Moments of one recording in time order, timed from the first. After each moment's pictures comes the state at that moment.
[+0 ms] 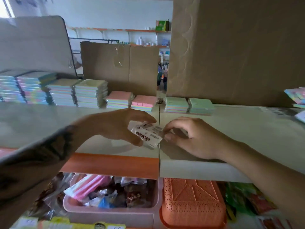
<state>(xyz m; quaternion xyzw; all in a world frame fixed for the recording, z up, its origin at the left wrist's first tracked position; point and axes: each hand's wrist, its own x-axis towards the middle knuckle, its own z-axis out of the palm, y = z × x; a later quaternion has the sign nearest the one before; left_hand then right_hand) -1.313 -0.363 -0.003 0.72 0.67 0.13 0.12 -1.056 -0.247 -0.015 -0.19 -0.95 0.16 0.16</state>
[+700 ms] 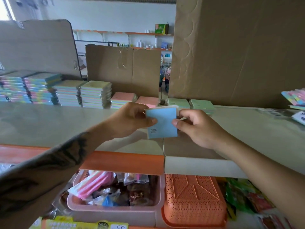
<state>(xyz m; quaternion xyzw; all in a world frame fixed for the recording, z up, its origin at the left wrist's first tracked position) -1.290 -0.357 -0.015 0.61 0.60 0.46 0.25 -1.064 -0.250 -0.012 -0.24 -0.88 0.31 0.25</state>
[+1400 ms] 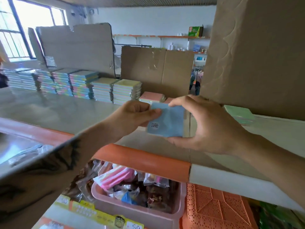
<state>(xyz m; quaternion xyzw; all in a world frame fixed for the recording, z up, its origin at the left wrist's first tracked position) -1.301 -0.410 -0.006 0.51 0.61 0.55 0.26 -1.104 -0.274 0.015 -0.04 -0.96 0.04 0.28</state>
